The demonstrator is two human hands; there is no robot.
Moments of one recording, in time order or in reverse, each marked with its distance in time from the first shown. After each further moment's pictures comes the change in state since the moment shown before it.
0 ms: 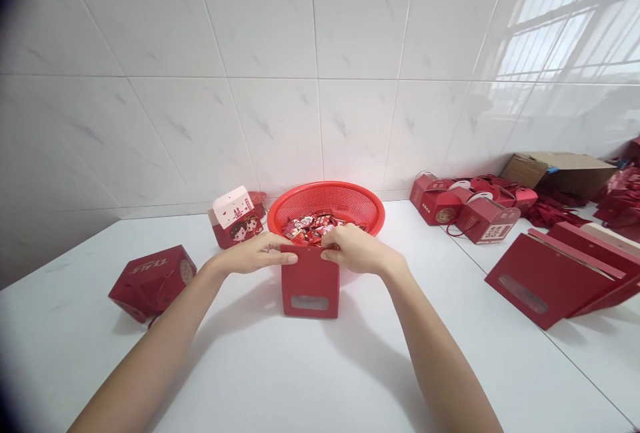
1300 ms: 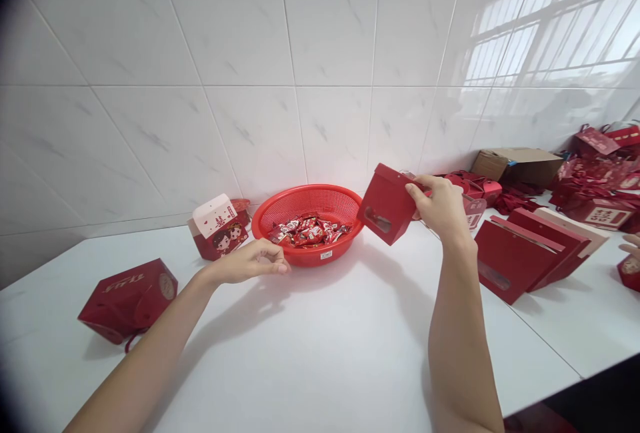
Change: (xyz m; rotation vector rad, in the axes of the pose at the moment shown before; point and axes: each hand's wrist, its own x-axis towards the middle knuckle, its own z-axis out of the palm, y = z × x) left_hand 0.008 -0.013 0.007 -0.068 -0.041 -0.005; right_hand -0.087 0.044 -0.073 -0.008 0.944 0.662
